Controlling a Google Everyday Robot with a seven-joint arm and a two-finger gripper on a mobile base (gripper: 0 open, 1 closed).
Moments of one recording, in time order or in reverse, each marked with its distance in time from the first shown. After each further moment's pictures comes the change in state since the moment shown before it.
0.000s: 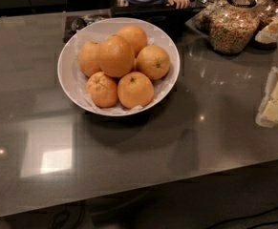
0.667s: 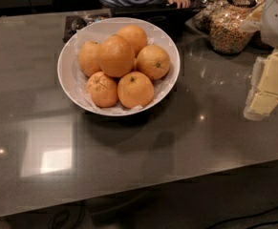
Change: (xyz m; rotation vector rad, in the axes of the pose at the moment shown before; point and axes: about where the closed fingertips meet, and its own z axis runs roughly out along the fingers) arm -0.034 0.005 -0.015 0.014 0.015 -0.072
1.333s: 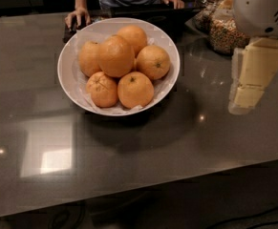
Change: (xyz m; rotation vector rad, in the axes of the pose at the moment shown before) arm -0.047 0.008 -0.015 0.002 0.024 -0.158
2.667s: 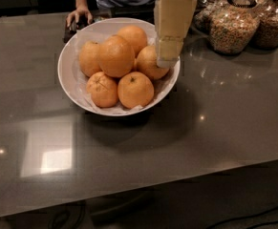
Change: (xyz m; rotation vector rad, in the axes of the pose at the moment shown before) arm -0.113 -0.063 -0.016 0.118 -0.026 -0.094
